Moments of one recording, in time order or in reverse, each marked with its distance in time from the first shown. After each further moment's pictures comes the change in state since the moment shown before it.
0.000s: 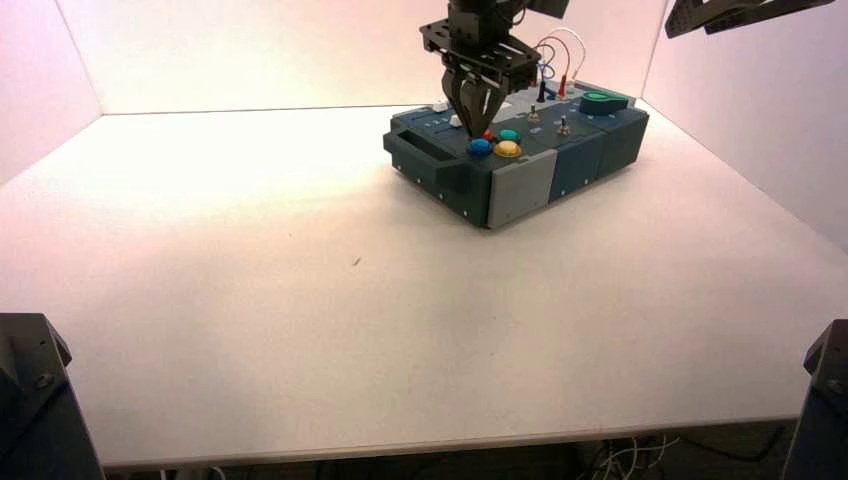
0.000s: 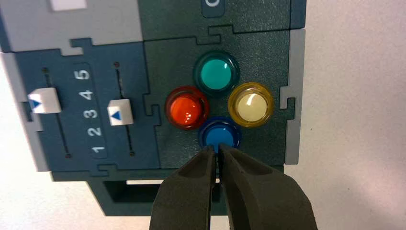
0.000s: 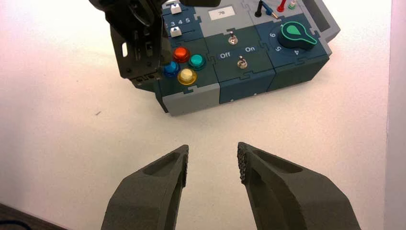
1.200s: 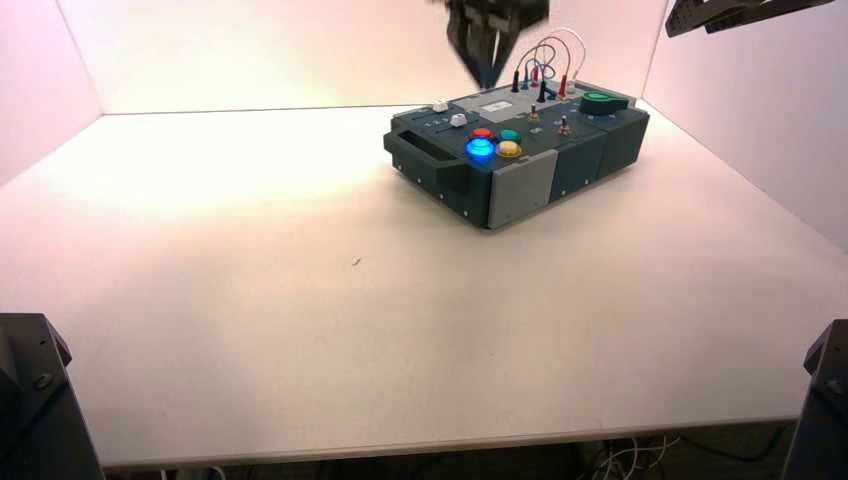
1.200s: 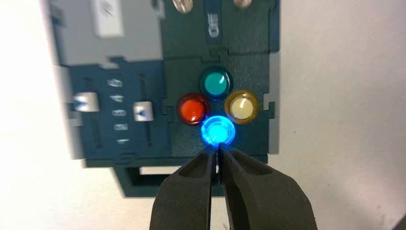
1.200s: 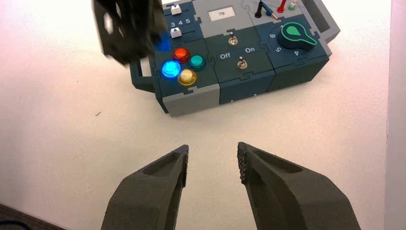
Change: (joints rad) left arm 0.002 -0.124 -0.012 -0.015 0.029 0.003; right arm 0.000 -0.003 0.000 0.002 0.000 -0.002
